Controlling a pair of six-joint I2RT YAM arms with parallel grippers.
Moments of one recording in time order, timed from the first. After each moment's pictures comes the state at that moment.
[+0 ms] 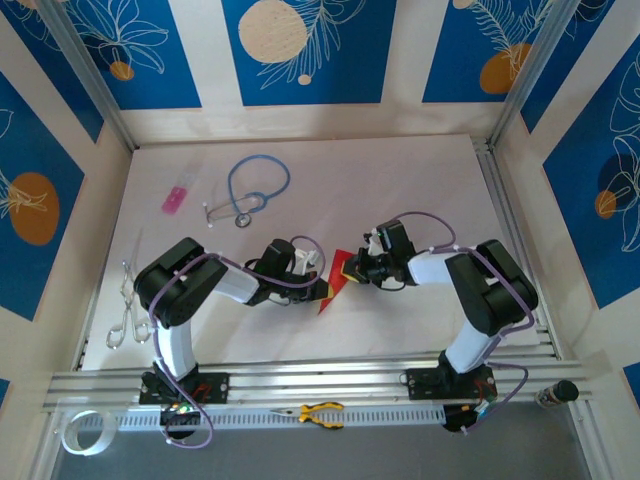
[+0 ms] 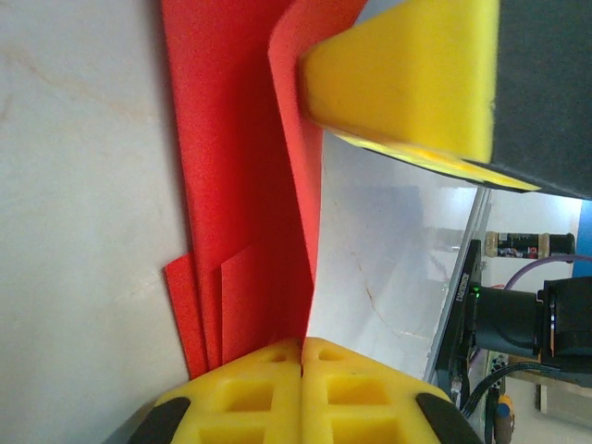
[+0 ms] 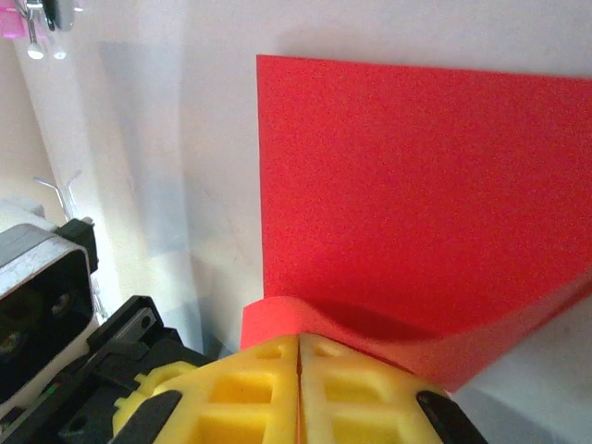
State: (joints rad) left arm -0.69 1.88 0.66 0.50 0.73 -0.81; right arm 0.41 1.68 0.64 0.14 -0.63 0.86
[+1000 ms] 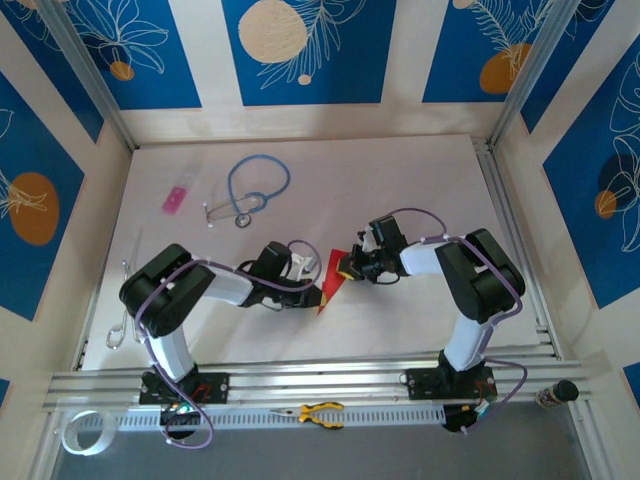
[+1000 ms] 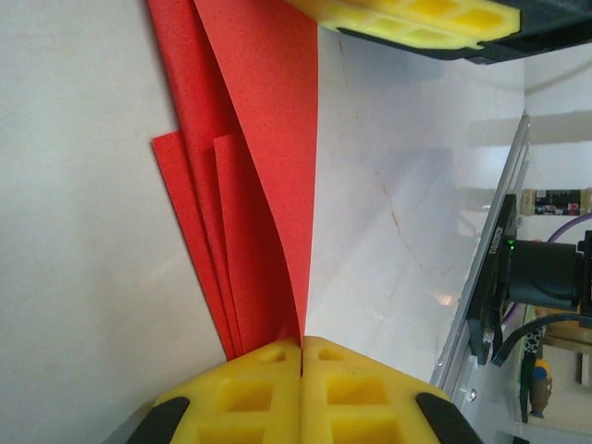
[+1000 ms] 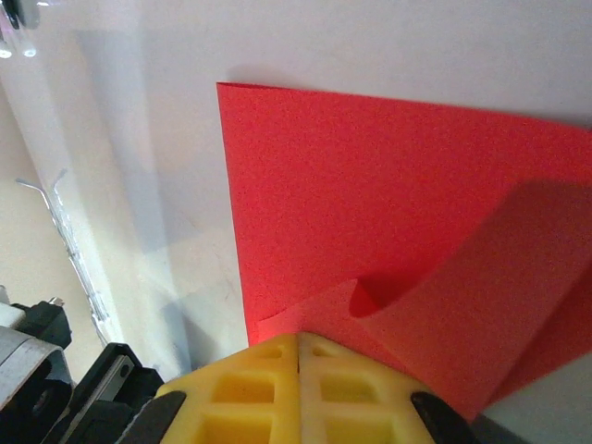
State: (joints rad) left arm -0.69 1.78 0.64 0.31 0.73 -0.67; right arm 0.42 1.78 0.74 0.06 -0.64 0.86
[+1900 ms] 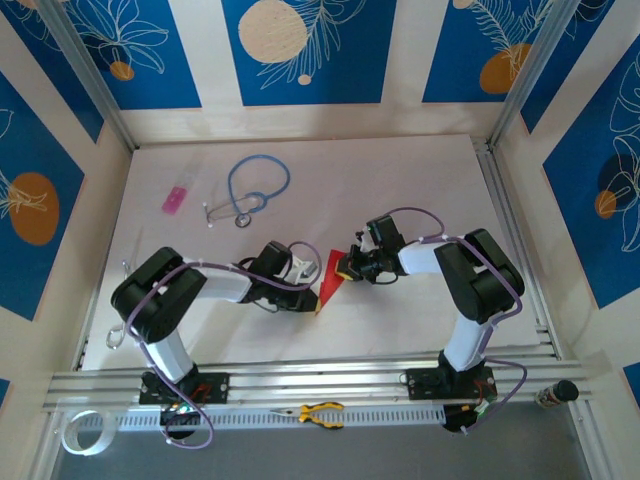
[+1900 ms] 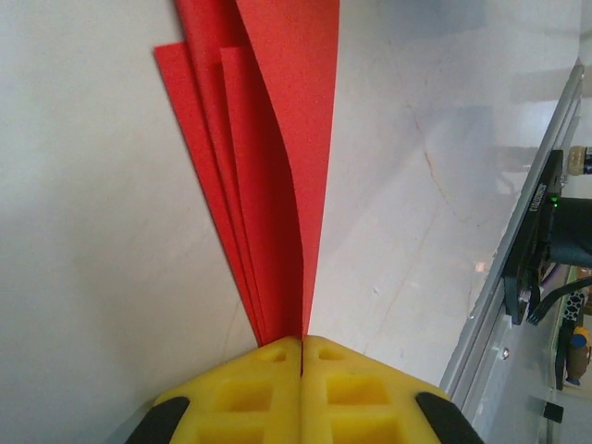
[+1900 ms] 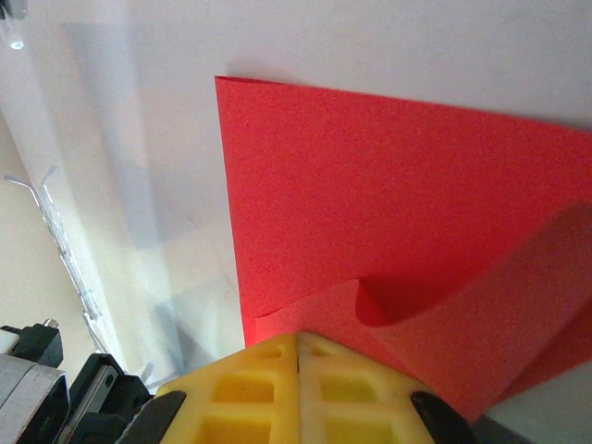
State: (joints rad) left arm -0.69 1.72 0.67 0.07 0.71 -0.54; right arm 0.44 1.78 0.75 0.03 -0.62 0.86
